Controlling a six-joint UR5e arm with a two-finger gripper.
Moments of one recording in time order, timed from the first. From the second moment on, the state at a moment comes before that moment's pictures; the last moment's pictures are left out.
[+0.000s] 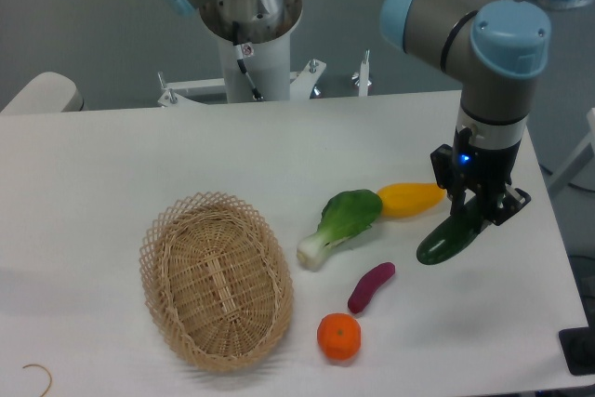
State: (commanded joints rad) arm 2.69 -1.98 -1.37 -1.11 1.49 1.54
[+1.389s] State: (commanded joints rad) arm 2.62 -2.29 -1.35 -0.75 1.49 1.31
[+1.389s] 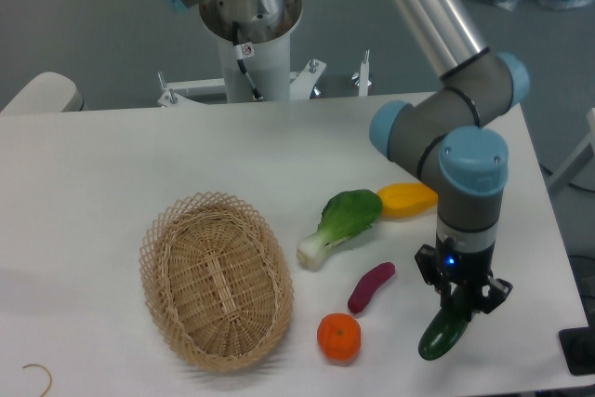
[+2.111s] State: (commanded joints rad) arm 2.61 -2.29 -1.40 -0.75 1.62 1.39
